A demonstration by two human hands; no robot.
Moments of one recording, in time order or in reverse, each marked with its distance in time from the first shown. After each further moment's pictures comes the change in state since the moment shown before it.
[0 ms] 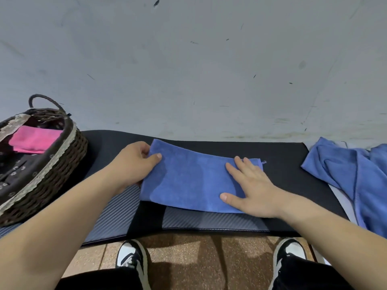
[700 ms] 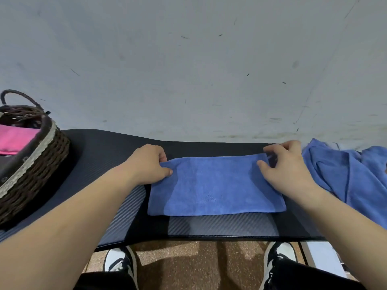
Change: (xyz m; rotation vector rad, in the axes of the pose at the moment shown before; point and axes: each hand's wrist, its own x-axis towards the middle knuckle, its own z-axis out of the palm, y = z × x) left_hand 0.043 0.017 0.044 0.503 -0.110 0.130; right_hand 0.006 0.063 -0.033 0.278 0.621 0.332
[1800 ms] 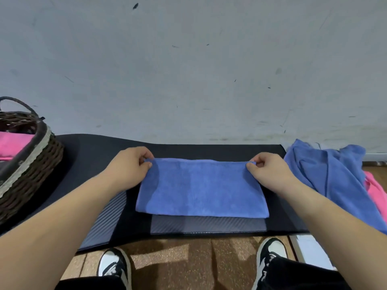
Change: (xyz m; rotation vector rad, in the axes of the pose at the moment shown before) left_hand -0.017 -0.025 -0.003 -0.143 0.181 0.099; right_hand -0.001 0.005 -0.004 0.207 -0.166 0.133
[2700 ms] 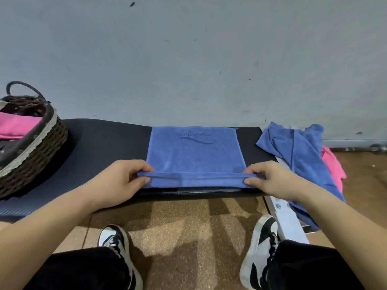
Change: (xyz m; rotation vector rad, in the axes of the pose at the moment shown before) left_hand -0.127 0.002 -0.006 -0.099 -0.149 0.275; right_hand -0.111 0.035 -0.049 -0.233 -0.350 -0.269
